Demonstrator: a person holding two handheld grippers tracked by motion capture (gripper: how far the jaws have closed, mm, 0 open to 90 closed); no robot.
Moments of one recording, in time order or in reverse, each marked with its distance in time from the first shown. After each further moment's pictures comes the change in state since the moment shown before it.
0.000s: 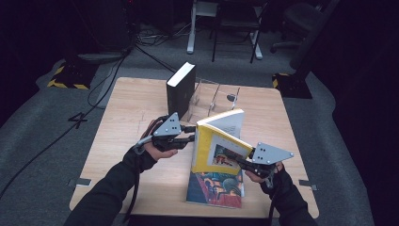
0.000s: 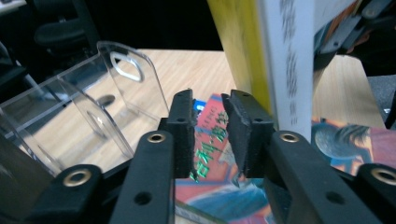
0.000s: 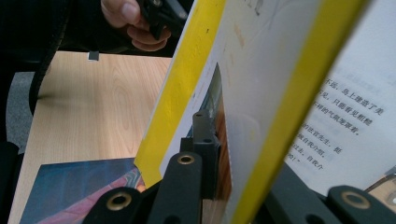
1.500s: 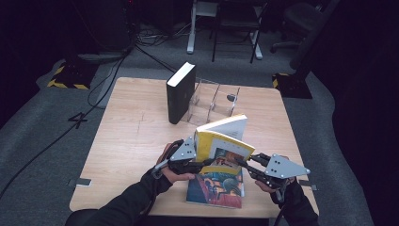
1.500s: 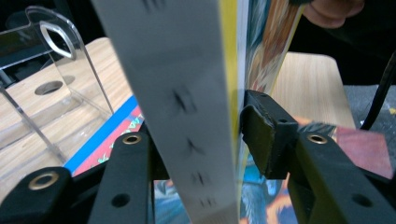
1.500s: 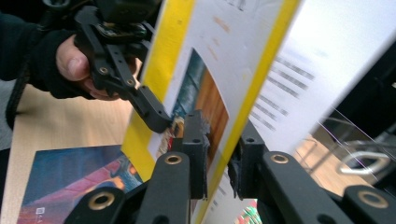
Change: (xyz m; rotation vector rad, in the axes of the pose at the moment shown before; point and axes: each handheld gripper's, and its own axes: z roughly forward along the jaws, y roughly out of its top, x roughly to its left) left arm -0.053 -0.024 0.046 -0.053 -0.049 -0.071; right arm 0.015 -0.012 -0.036 -0.024 -0.122 -0.019
